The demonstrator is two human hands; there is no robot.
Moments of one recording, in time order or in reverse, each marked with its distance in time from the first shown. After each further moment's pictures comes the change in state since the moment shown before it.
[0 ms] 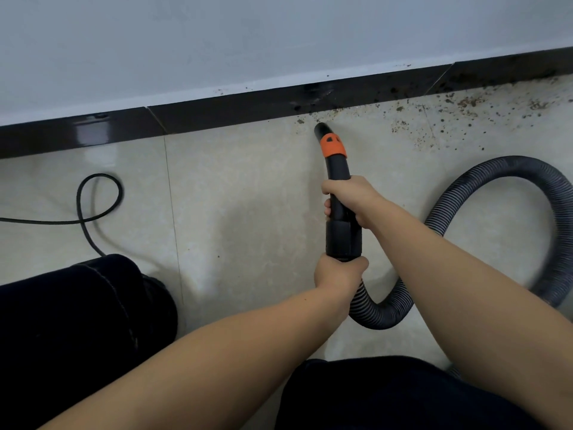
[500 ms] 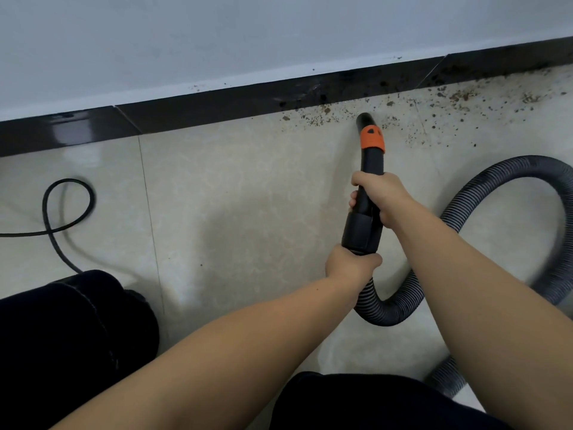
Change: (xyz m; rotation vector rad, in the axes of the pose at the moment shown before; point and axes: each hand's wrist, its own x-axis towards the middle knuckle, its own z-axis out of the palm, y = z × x) left_hand 0.023 0.013 0.034 0.138 -0.129 0.019; right_hand 0.020 0.003 -0.052 0.152 0.187 0.027
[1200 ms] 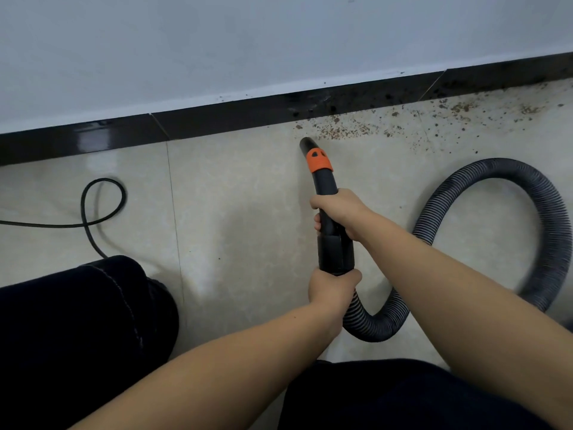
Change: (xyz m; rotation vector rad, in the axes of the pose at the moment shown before) left_hand -0.039 -0.038 -0.038 -0.184 0.132 -0.005; right_hand -0.044 0.021 0.057 -0.190 -0.235 -0.031
